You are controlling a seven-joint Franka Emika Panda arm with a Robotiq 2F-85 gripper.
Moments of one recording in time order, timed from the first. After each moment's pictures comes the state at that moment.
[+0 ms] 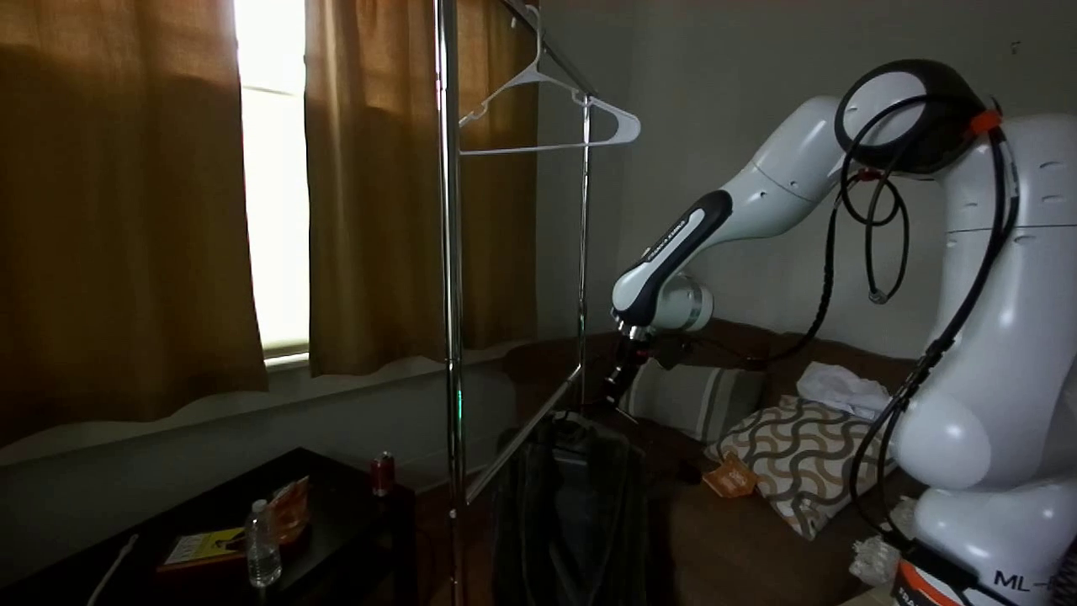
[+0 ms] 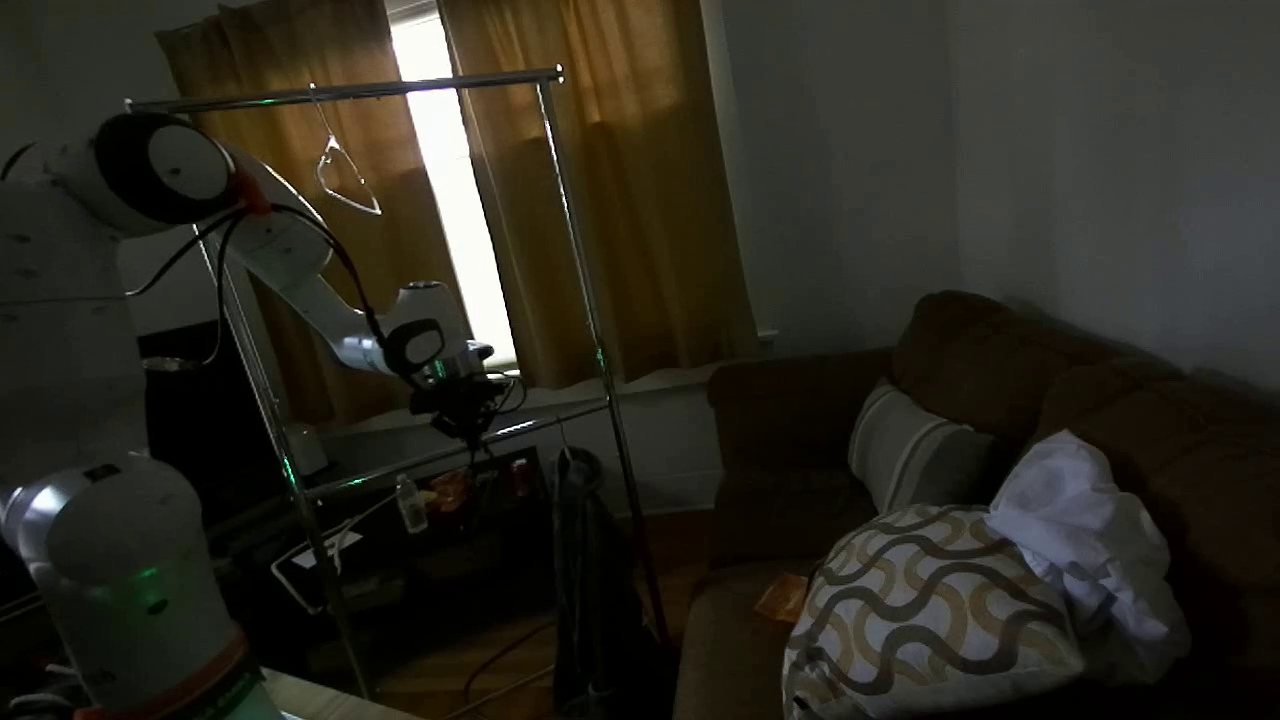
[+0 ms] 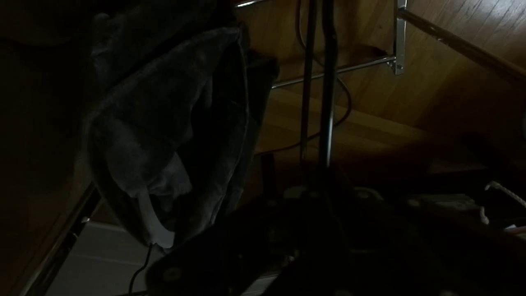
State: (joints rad) arm -0.11 0.10 0.29 -2.38 0.23 2.69 -0.63
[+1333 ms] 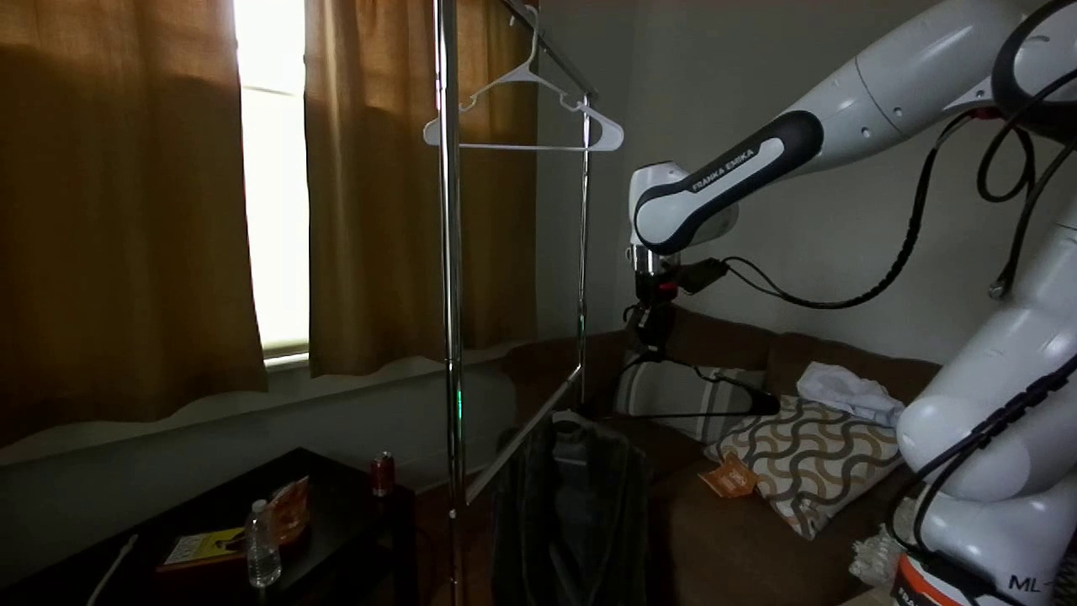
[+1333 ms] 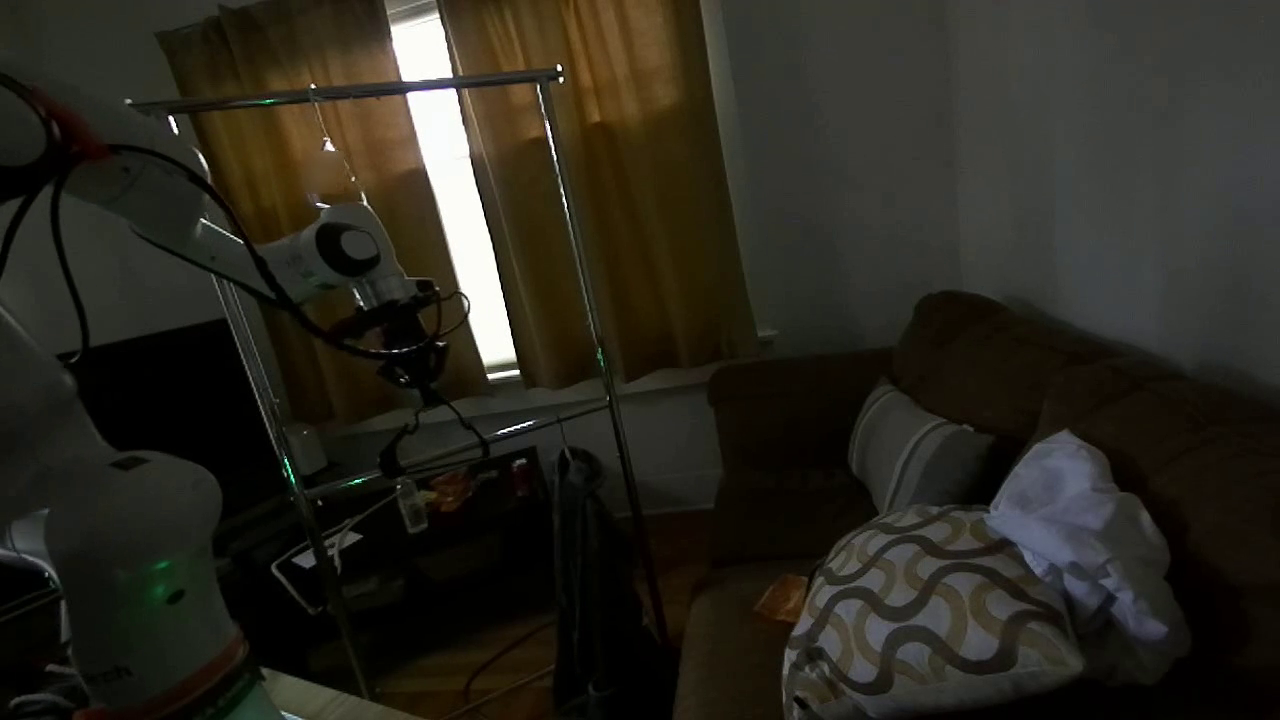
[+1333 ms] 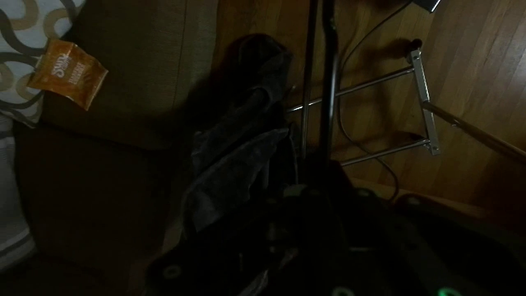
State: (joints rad) arm 0.07 -0.29 0.16 -2.36 -0.14 2.09 -0.18
